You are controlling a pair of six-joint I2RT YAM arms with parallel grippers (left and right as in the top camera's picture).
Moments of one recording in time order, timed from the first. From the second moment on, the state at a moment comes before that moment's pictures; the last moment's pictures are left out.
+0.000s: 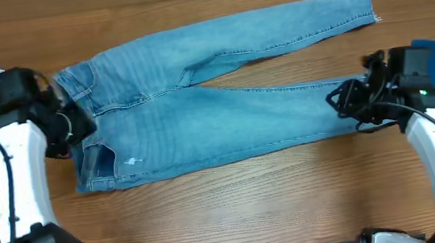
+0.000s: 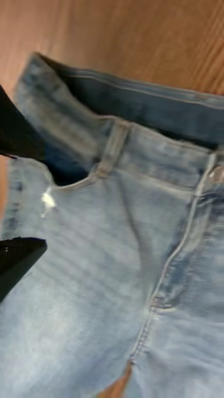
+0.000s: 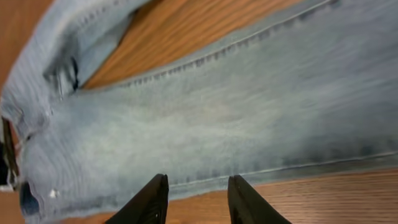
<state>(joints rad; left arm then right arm) 0.32 1.60 1.32 -1.04 0.21 -0.26 -0.14 1.40 1.02 -0.76 -0.46 0.30</state>
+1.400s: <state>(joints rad) 0.45 2.01 1.32 -0.68 0.44 -0.05 -0.06 1.79 1.02 -0.66 -0.23 0.41</state>
